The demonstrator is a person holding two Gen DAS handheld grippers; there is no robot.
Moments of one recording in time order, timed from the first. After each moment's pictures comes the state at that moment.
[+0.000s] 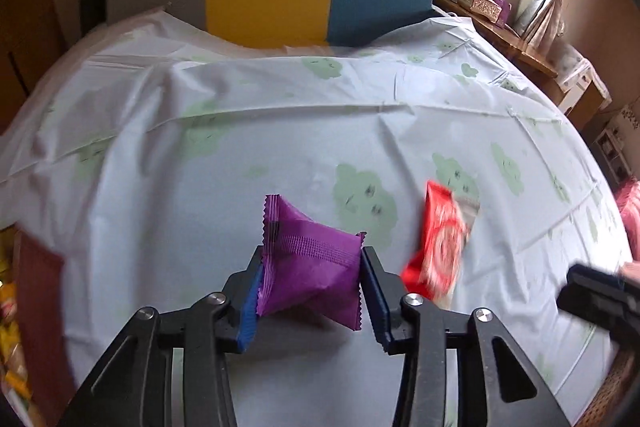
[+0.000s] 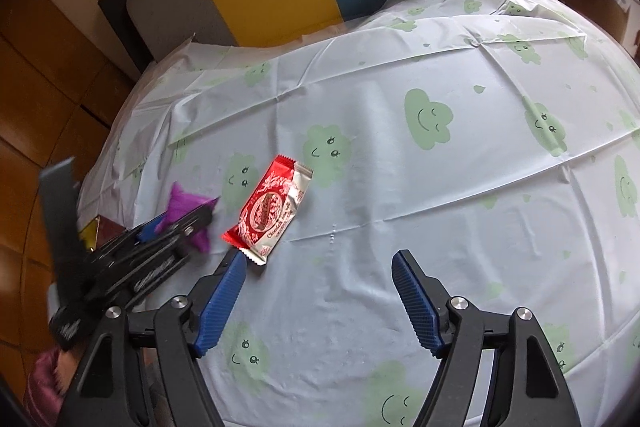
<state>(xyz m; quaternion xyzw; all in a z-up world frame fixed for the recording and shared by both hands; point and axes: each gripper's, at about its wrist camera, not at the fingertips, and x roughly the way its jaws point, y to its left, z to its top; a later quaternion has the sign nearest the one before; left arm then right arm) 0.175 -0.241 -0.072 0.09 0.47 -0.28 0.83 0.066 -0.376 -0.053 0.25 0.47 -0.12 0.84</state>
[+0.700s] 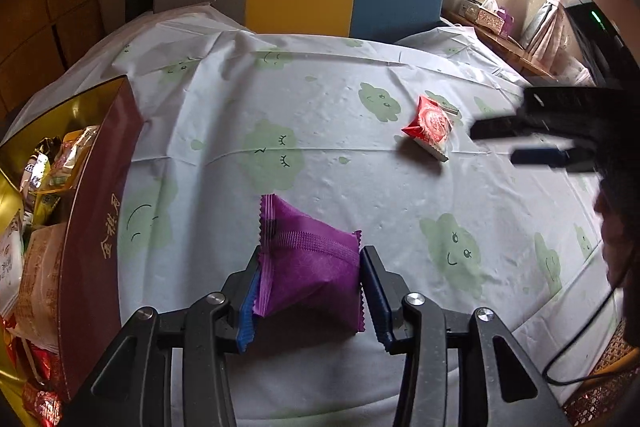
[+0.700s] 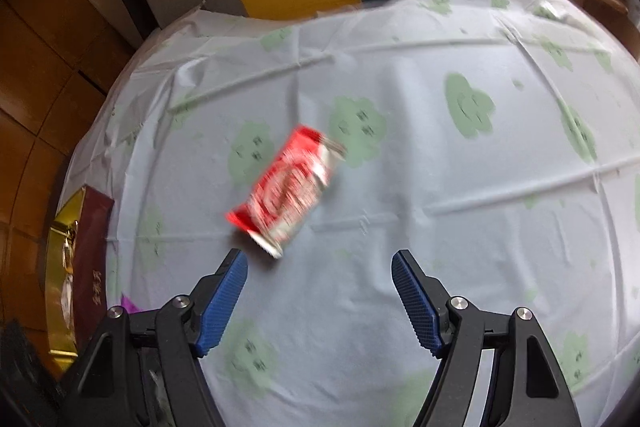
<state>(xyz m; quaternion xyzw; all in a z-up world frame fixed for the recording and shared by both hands) 0.074 -0.163 -0.085 0.07 0.45 -0.25 0.86 0.108 -0.348 -0.069 0.22 0.50 -0.11 0.83</state>
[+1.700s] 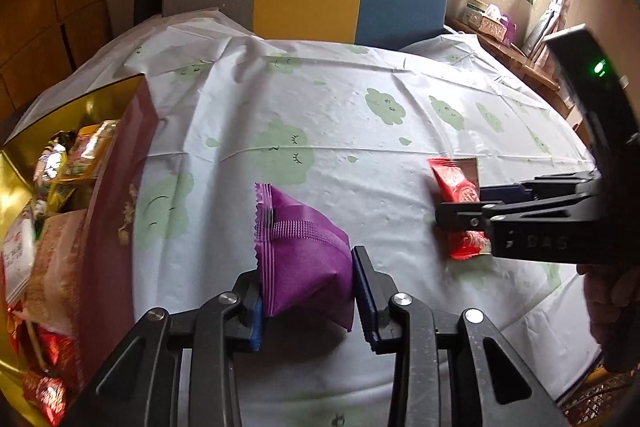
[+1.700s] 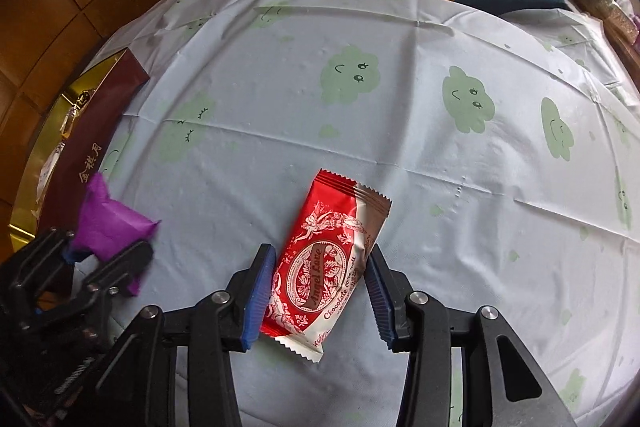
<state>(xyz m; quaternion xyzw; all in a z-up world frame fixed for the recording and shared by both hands) 0.063 -0.147 -0.077 0.06 0.43 -0.24 0.87 0.092 -0.279 -0.099 0.05 0.54 0.01 0.84</state>
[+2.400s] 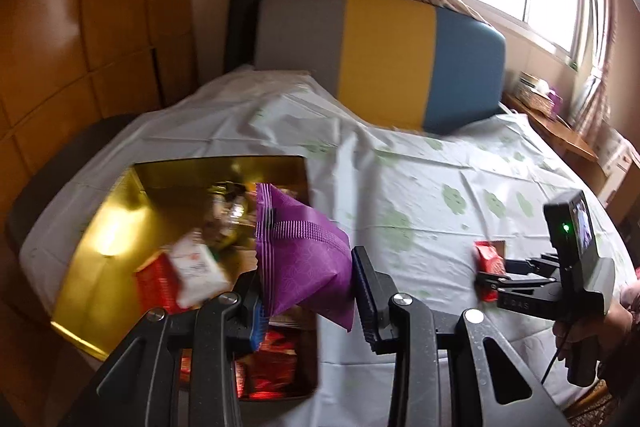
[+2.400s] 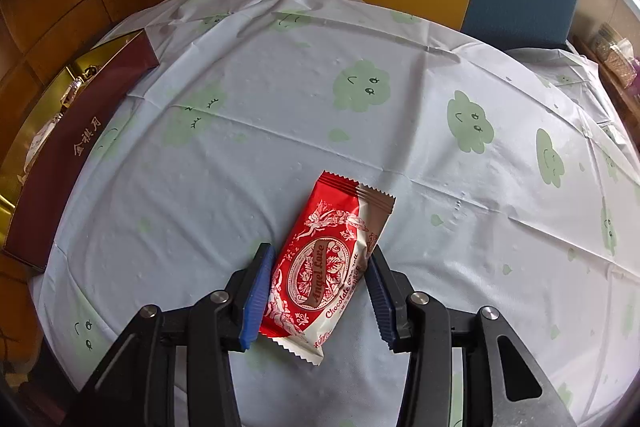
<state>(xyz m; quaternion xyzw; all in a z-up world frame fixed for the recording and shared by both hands) 0.039 -0.037 0.016 0.01 0.35 -0.13 0.93 0.085 -0.267 -0.103 -0.01 0.51 0.01 0.86</state>
